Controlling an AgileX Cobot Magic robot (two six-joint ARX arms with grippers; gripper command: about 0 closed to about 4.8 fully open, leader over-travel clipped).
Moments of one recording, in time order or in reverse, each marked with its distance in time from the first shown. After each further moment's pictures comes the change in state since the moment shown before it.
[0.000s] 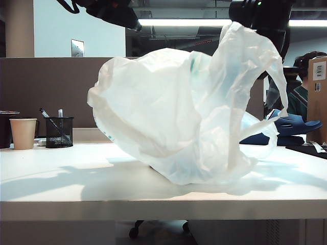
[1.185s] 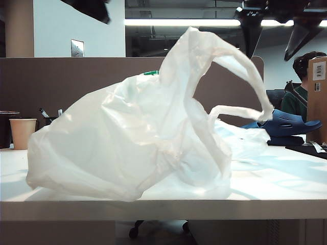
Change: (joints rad) left arm 0.002 -0.107 0.000 -0.118 -0.301 0.038; right arm -0.080 -0.160 0.125 -0.044 0.047 -0.003
